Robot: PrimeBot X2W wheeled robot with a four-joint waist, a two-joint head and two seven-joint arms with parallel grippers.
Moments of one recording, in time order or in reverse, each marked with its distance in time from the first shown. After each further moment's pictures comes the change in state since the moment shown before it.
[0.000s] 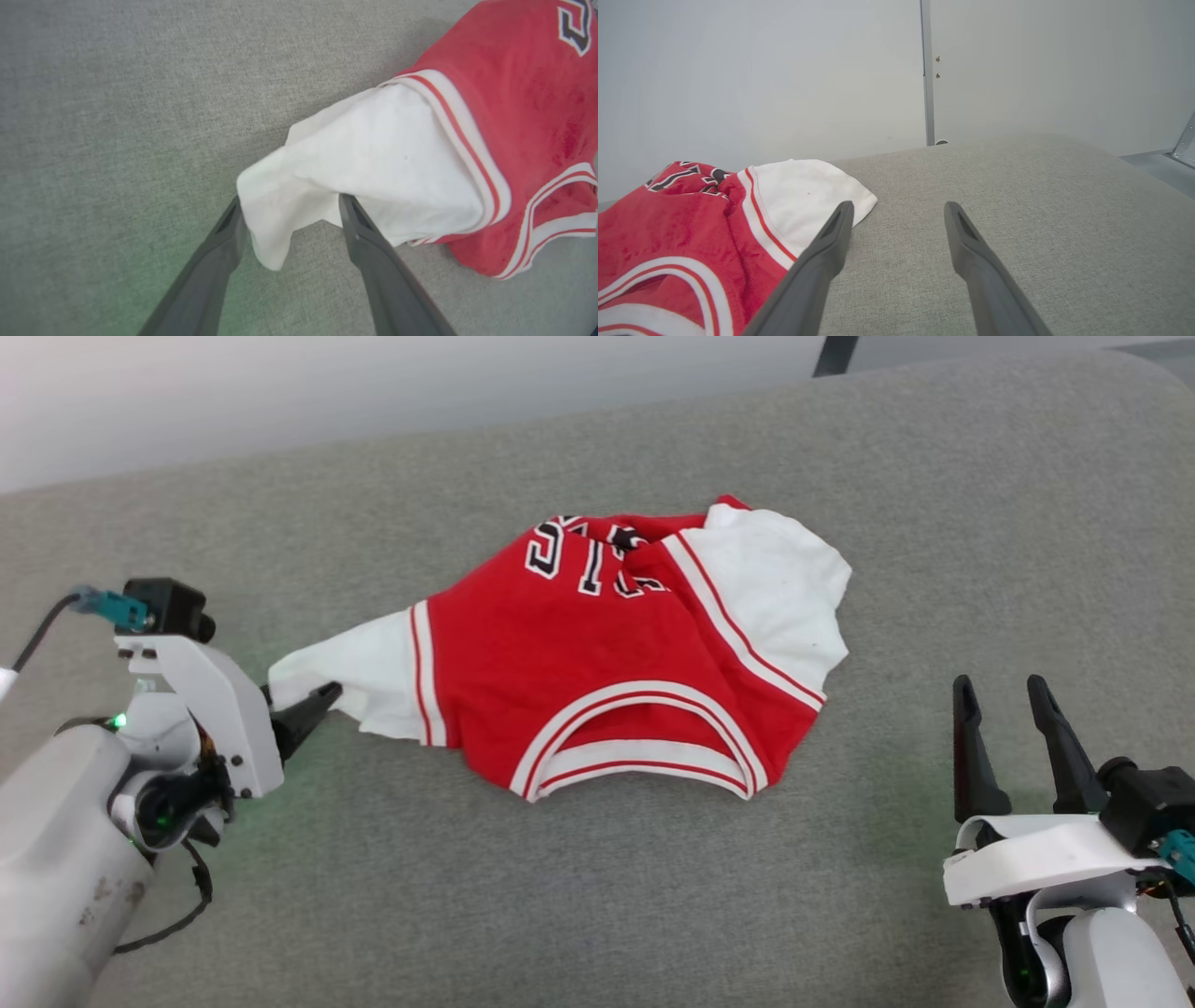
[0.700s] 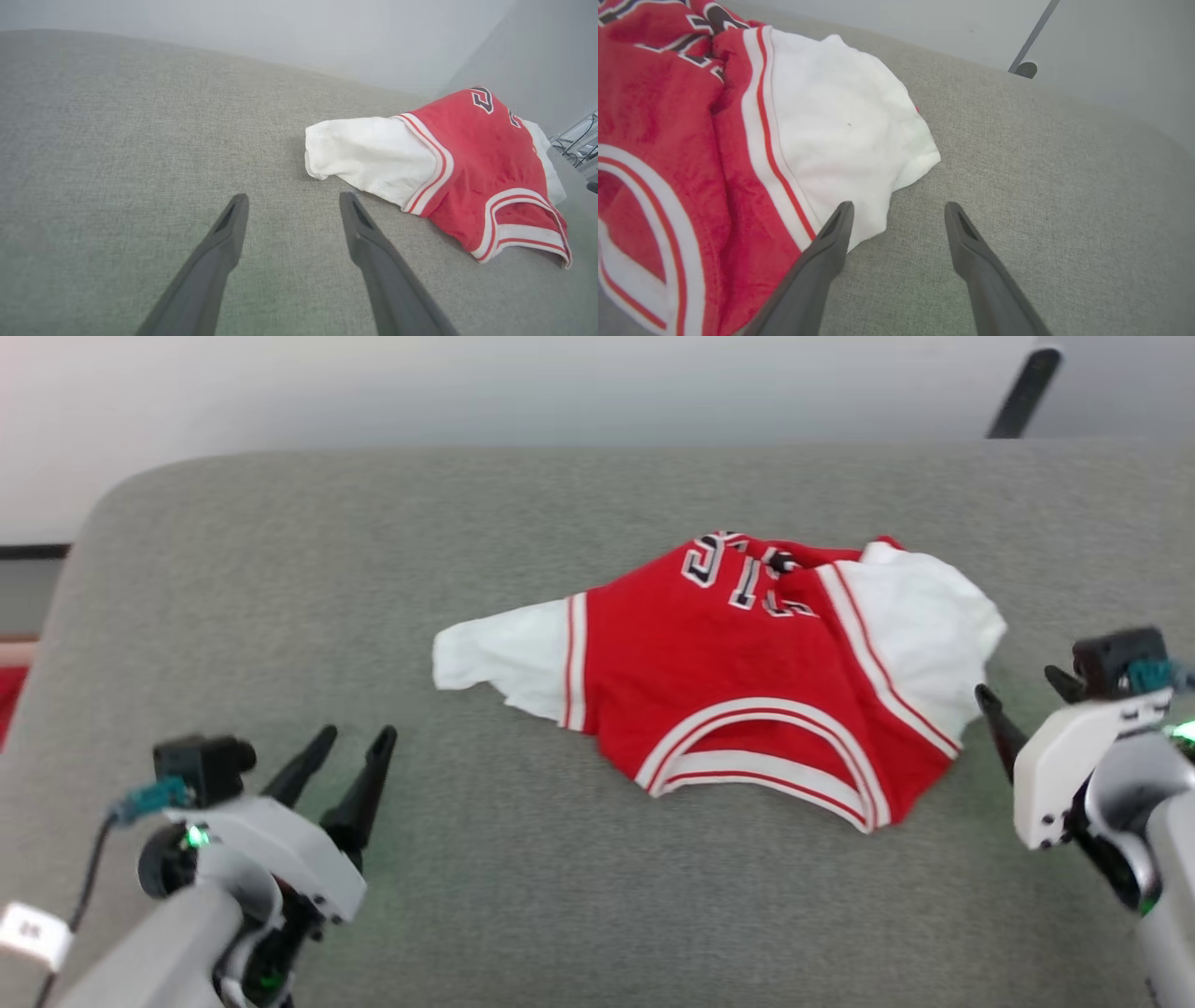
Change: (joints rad) left arm 0.298 -0.045 0.054 -0.227 0.096 0.091 -0.577; right arm -0.209 -0.284 0.201 0.158 -0.009 0.002 0.515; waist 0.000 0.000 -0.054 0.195
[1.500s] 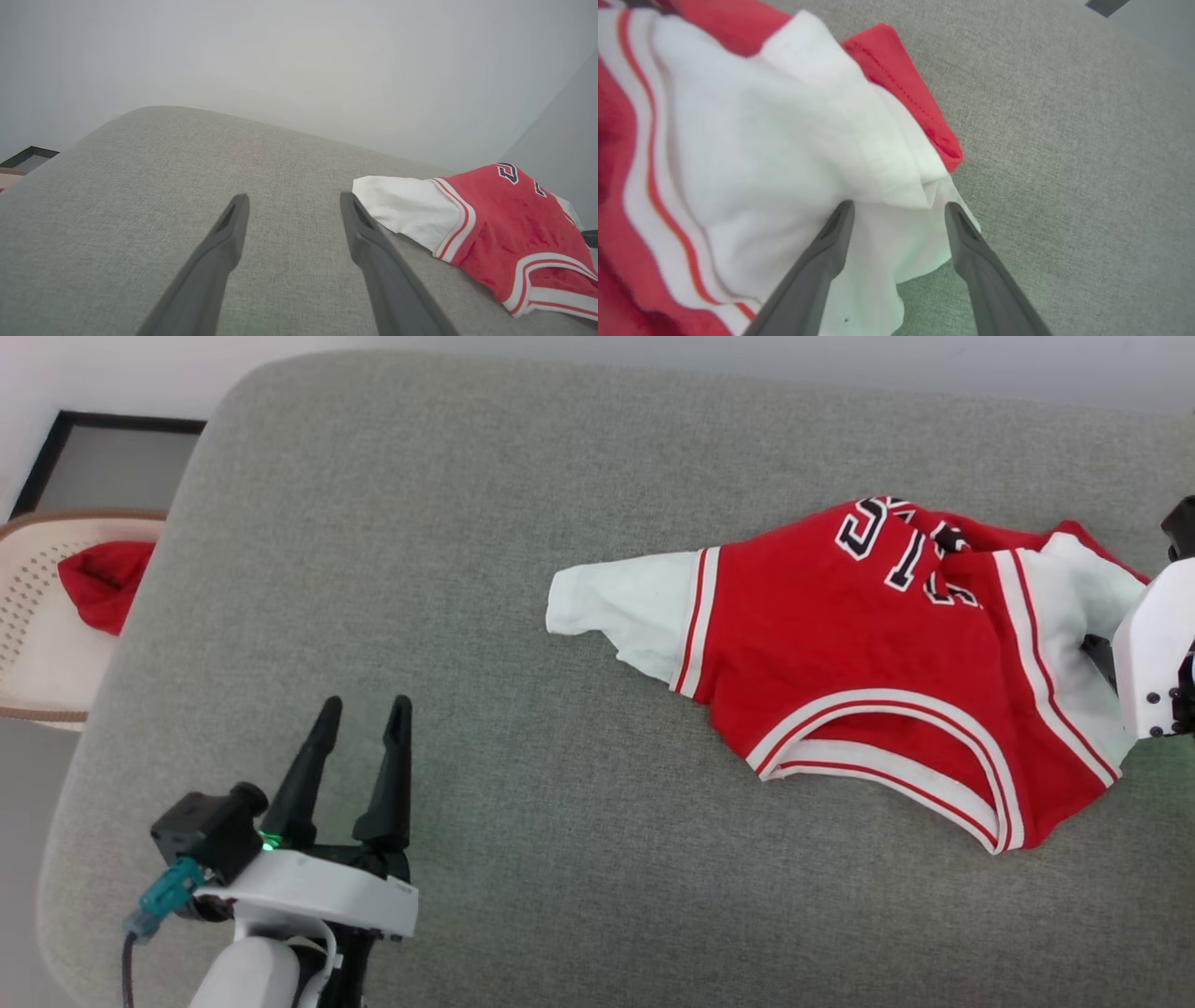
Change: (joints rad) left arm 0.327 -0.353 0.562 -0.313 0.551 0.005 -0.029; right arm -0.312 -0.166 0.101 0.190 0.153 0.000 0.442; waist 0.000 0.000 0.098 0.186
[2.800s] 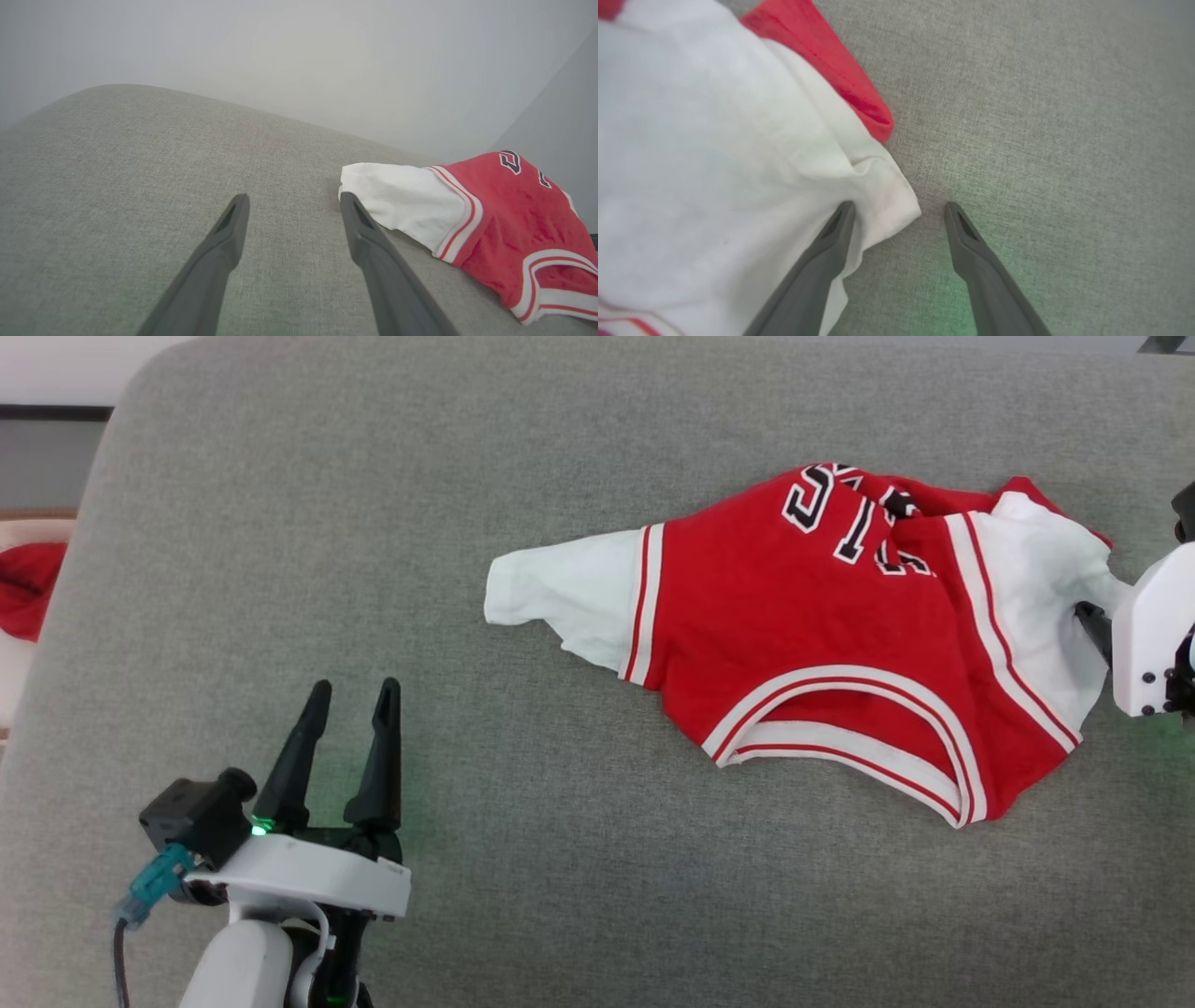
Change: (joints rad) left arm -0.034 -0.077 0.101 0.066 0.071 -0.093 0.000; right arm -0.046 0.009 0.043 0.086 0.045 0.000 -0.138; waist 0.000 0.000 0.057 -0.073
